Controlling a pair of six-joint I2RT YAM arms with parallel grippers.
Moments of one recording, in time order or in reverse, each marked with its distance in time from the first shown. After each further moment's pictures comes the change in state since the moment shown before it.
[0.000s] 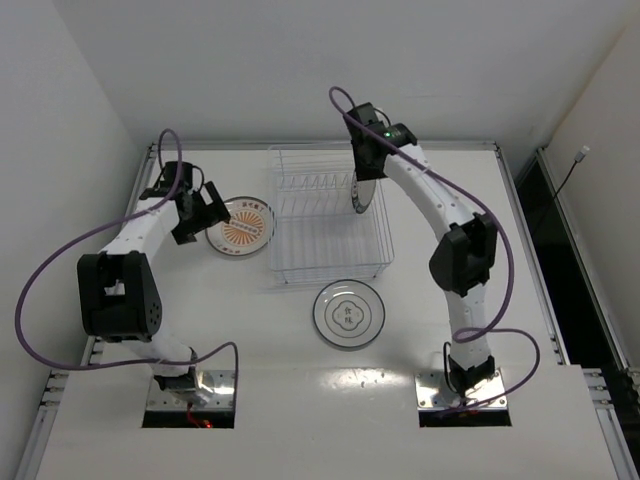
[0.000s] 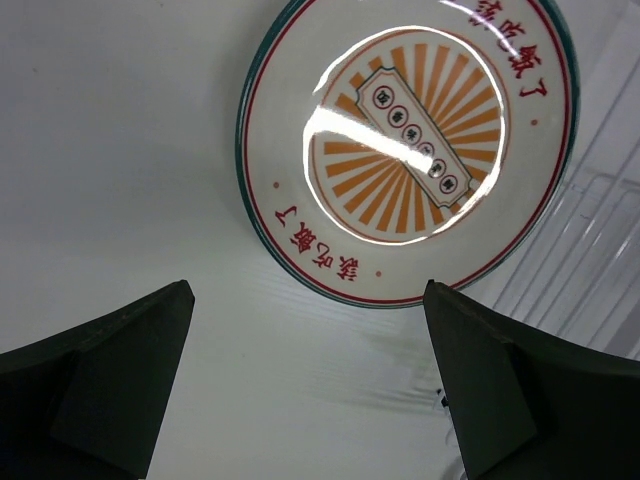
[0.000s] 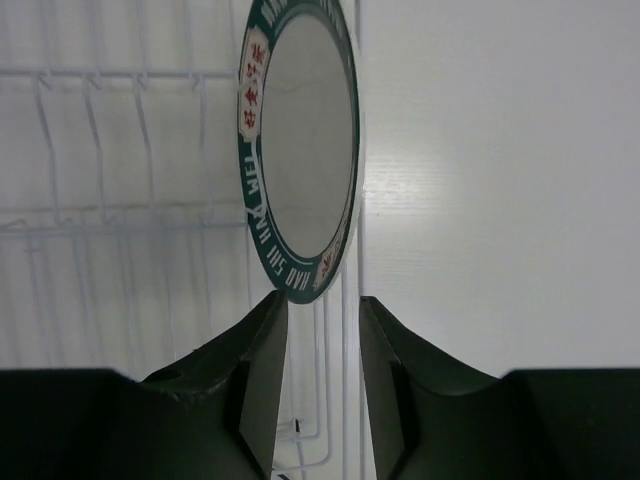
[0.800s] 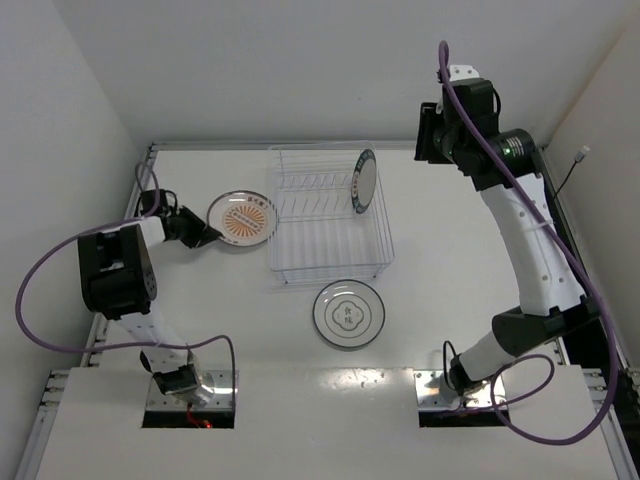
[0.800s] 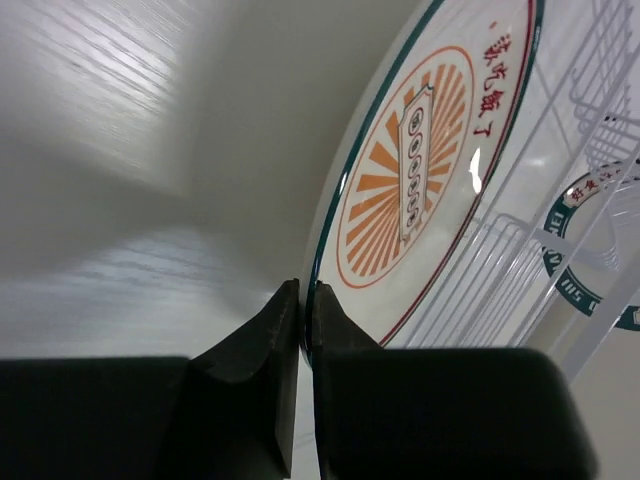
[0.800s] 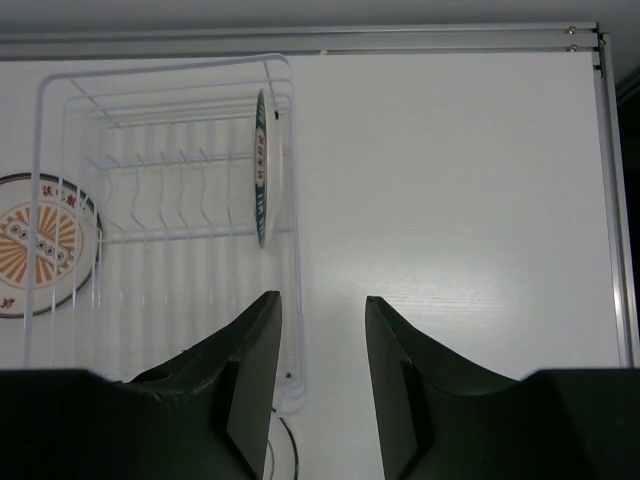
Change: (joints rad) left arm 0.235 0.213 -0.221 0.463 0.535 -0.206; right arm -0.130 -0.572 -0.112 -0.033 -0.137 -0.039
